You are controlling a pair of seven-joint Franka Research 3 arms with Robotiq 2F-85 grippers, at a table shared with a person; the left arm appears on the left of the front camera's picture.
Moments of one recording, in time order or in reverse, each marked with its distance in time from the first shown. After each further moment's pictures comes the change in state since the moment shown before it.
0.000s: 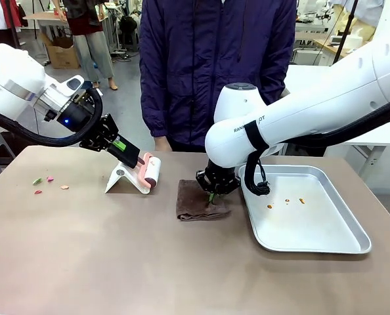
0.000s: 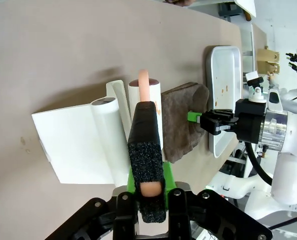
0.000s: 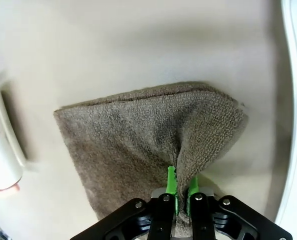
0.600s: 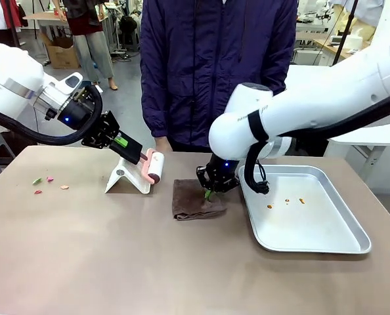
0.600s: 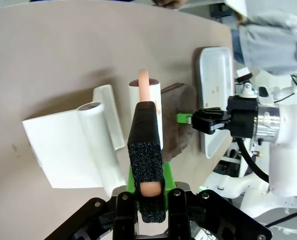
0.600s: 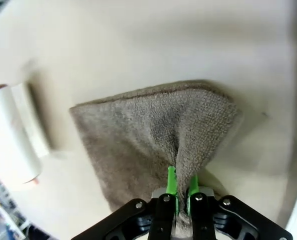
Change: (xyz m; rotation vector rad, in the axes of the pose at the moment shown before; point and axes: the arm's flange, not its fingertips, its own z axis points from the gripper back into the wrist) left arm 0.000 -0.007 0.004 -0.056 -0.020 -0.027; right arm 0.011 -0.015 0.004 0.192 0.030 0.018
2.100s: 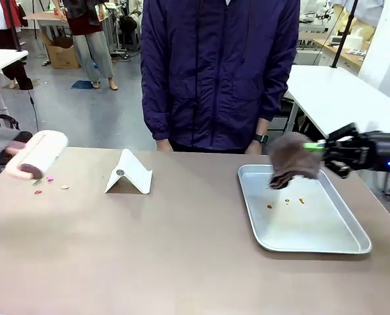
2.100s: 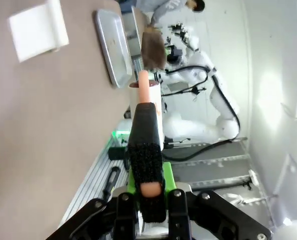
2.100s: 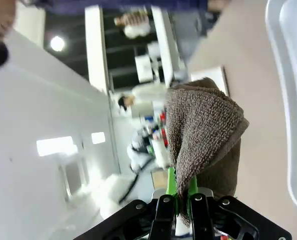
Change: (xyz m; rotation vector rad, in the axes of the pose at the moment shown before) left arm -0.199 0.120 0.226 -0.527 0.012 -0.042; right arm -0.092 -0.300 0.180 1.125 -0.158 -0.223
